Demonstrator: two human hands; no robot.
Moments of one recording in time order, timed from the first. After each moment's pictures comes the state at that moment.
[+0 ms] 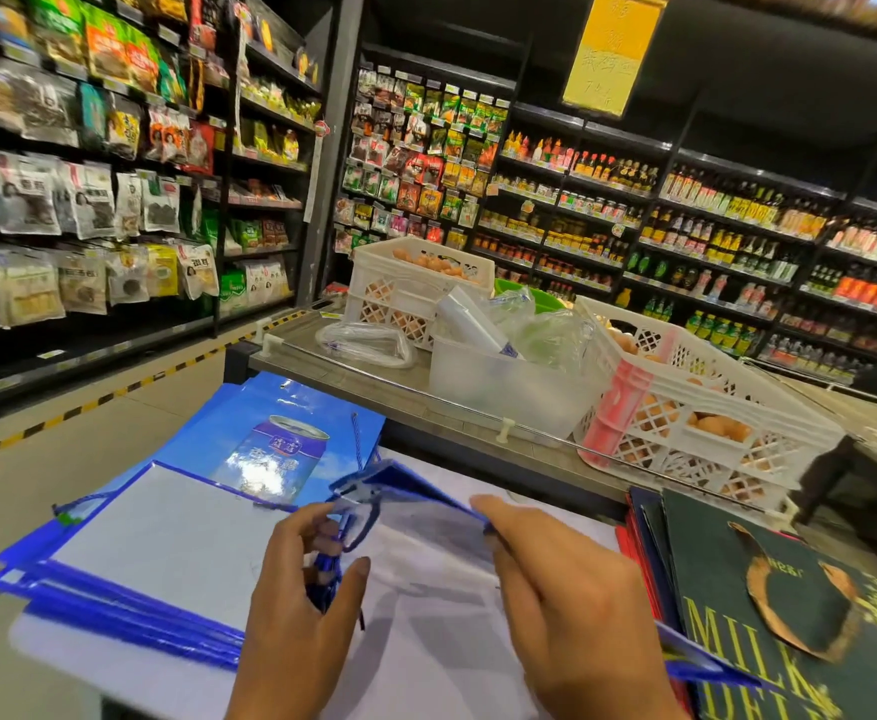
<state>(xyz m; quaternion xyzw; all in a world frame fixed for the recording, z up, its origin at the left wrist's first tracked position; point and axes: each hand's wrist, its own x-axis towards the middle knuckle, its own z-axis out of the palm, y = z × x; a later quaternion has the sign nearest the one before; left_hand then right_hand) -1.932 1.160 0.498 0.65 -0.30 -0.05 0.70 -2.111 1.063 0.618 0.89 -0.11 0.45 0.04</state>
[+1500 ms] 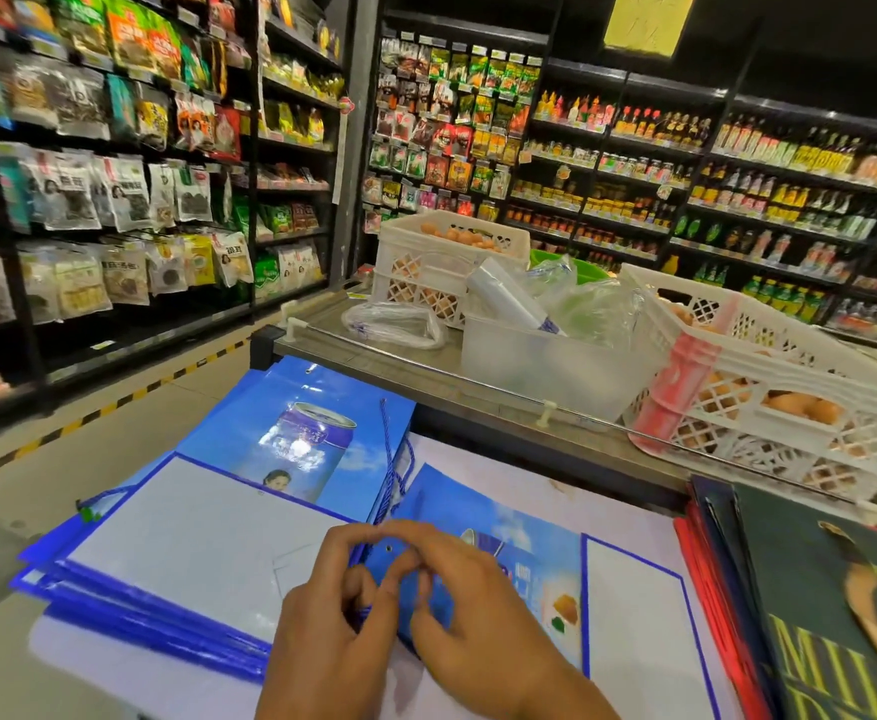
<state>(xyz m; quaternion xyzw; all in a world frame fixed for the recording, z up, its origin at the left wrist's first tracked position) -1.931 1.162 0.494 0.69 -0.37 -0.06 0.62 -2.034 1.040 0.545 0.92 -0.09 0.18 -0.32</state>
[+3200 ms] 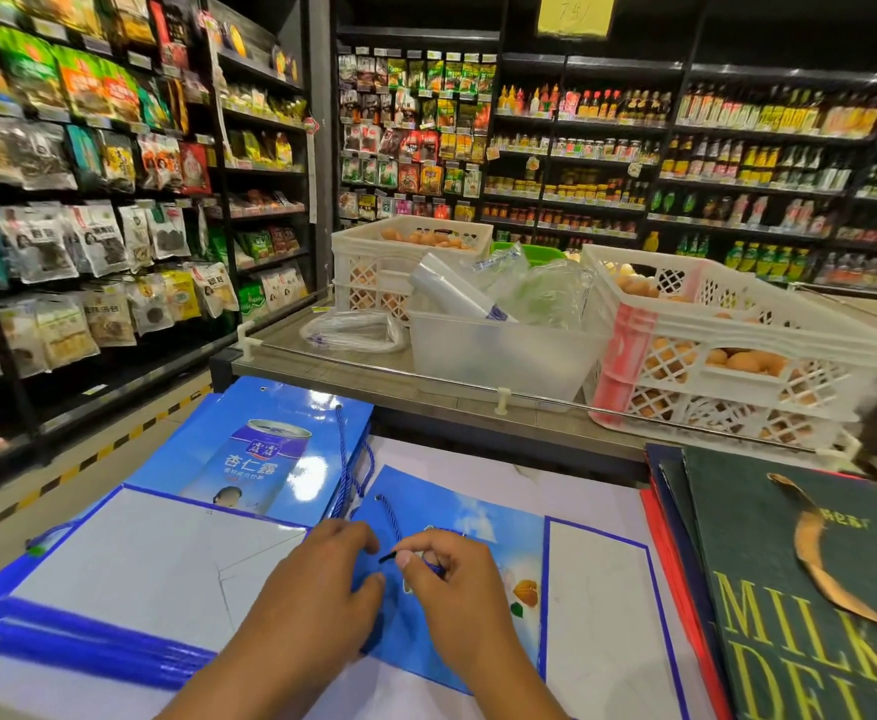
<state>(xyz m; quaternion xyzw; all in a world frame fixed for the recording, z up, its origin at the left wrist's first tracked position) -1.932 1.121 0.530 0.83 -0.46 -0.08 0.30 -2.041 1.003 0.498 0.77 -0.30 0.29 -0.48</state>
